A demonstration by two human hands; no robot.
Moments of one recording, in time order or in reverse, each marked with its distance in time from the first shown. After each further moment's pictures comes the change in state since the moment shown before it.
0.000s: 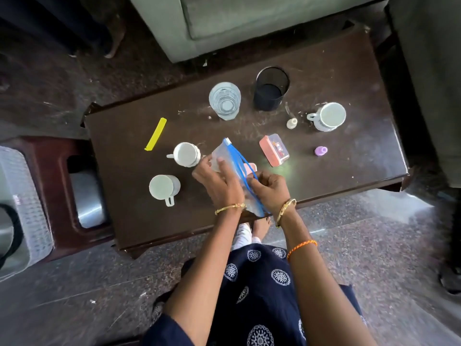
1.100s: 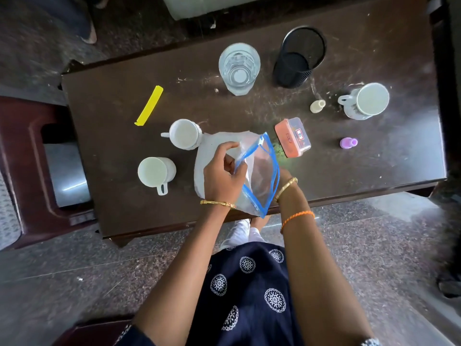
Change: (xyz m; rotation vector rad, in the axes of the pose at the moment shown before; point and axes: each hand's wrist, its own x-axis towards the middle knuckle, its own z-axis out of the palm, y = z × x) left_hand 0.033 -0.055 -0.005 0.155 -0.360 0.196; right_hand 0.082 0.063 0.008 0.218 -0.045 0.547
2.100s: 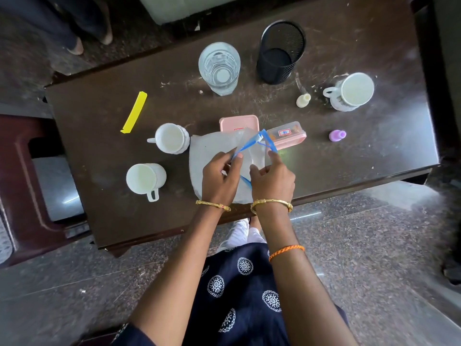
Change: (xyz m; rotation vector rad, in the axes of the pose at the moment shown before) left_hand -0.002 -0.003 0.018 -0.125 -0.144 -0.041; right_hand -0.064 -0.005 0.023 -0.655 0.634 -0.458
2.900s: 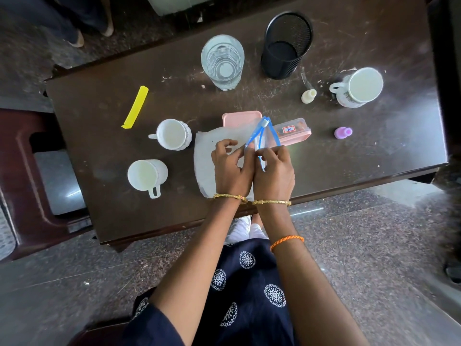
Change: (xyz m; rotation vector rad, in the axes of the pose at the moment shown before) left_hand 0.010 -0.003 0.030 0.114 0.099 -0.066; right_hand 0.008 0.007 0.014 0.007 0.151 -0.305
